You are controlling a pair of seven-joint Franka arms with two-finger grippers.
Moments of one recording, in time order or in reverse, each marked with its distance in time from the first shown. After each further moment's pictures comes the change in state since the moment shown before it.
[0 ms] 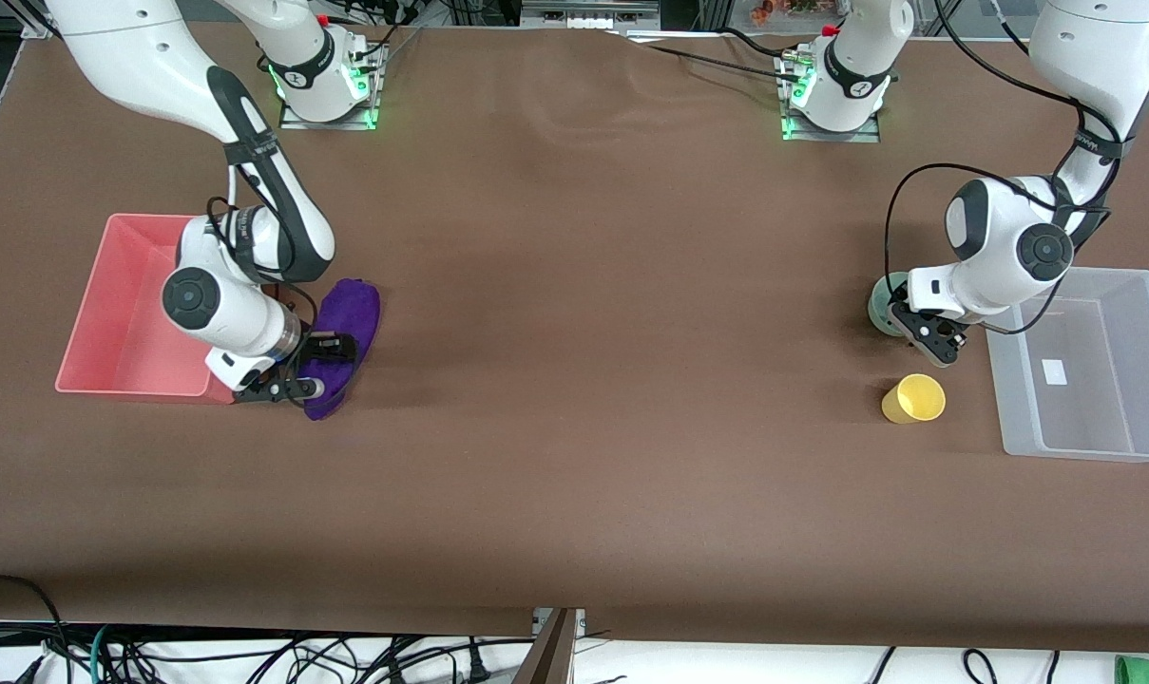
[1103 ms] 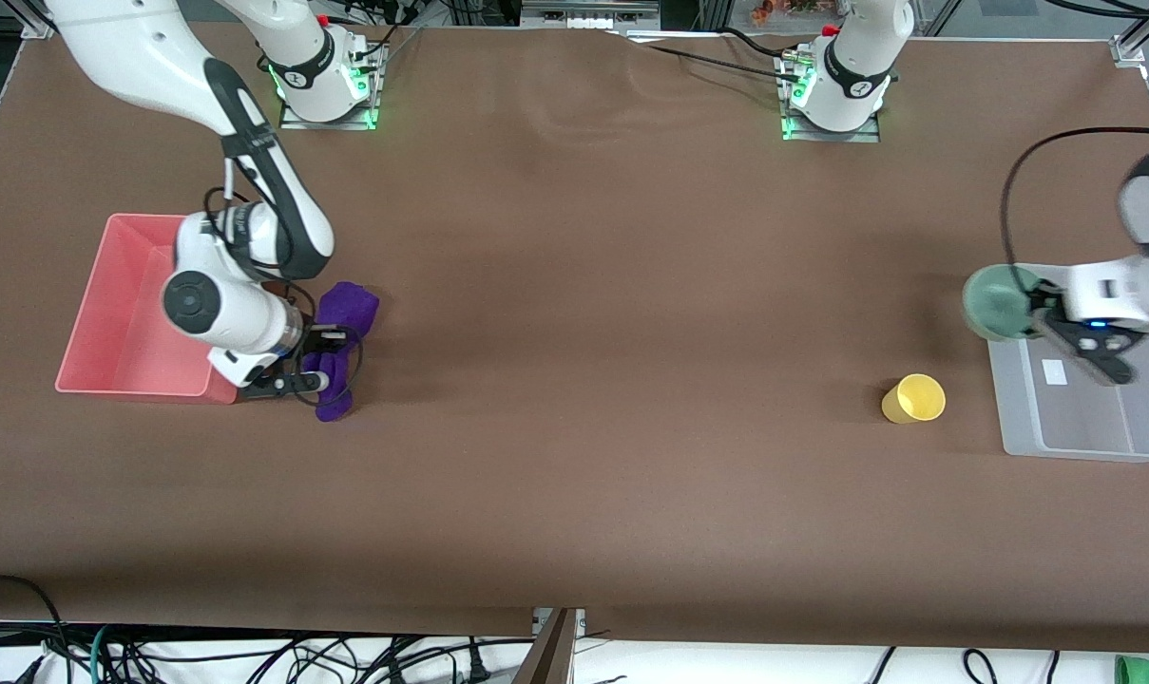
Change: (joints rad) left arm 0.144 -0.076 0.008 0.512 0.001 -0.611 0.081; right arm -0.006 -0.052 -0.007 0.153 -0.002 -0.347 -0.018
